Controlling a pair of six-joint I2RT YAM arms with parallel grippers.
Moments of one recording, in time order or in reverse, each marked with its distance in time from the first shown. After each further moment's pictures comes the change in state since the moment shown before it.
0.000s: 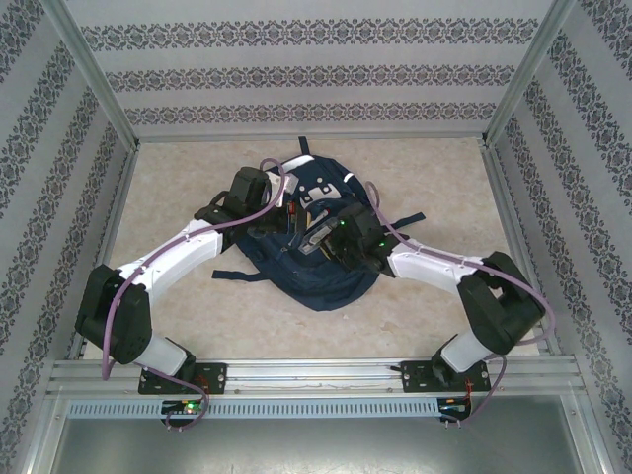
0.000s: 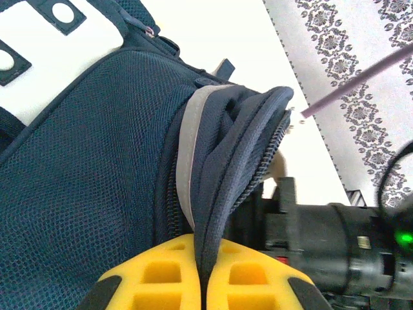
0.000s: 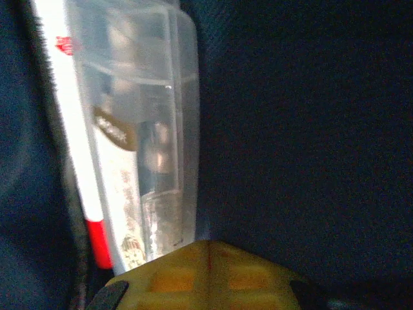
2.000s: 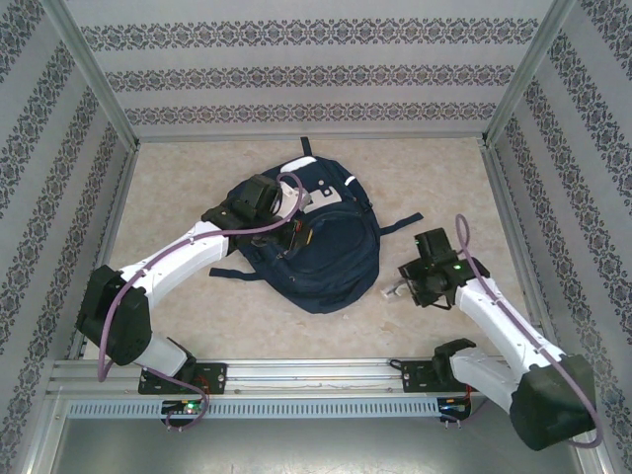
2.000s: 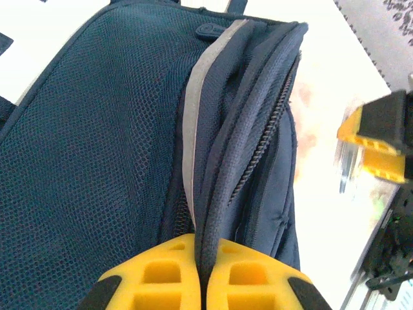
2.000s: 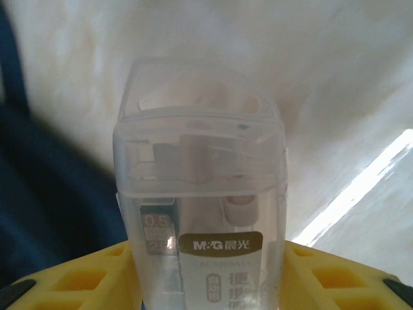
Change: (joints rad) left arm -0.072 0.001 0.030 -0.176 -0.086 0.250; right arm -0.333 -0.570 -0.224 -0.694 0.129 -0.066
